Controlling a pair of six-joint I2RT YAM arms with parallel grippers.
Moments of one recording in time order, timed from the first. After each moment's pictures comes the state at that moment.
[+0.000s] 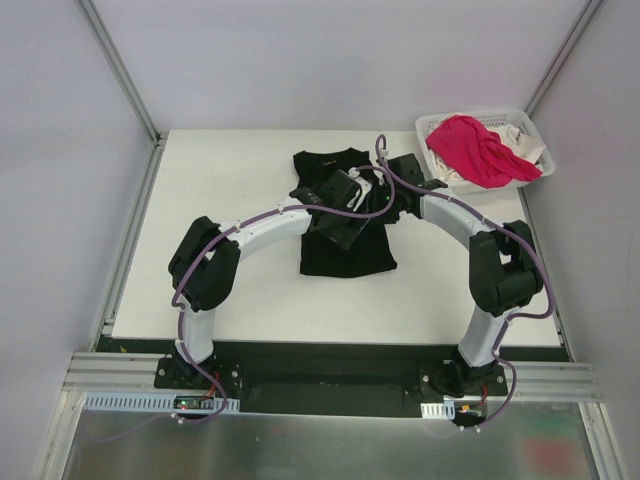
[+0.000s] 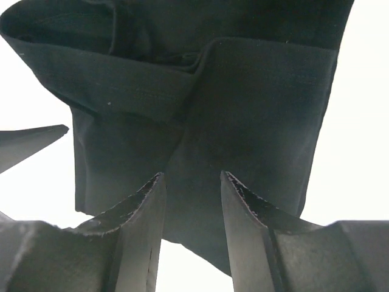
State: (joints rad) left arm -0.78 1.94 1.52 -0.56 -0.13 -0.05; right arm 0.40 1.80 1.31 -0.43 -0.27 0.39
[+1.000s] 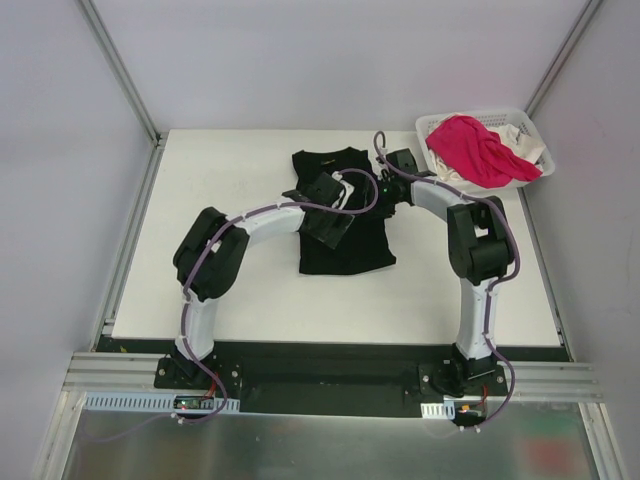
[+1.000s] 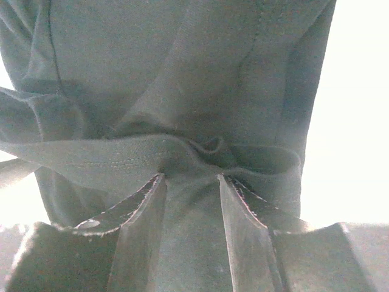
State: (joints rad) left arm -0.68 2.04 1.47 -0.47 -0.09 -0.04; right arm 0.33 2.11 1.51 -0.41 -0.34 0.41
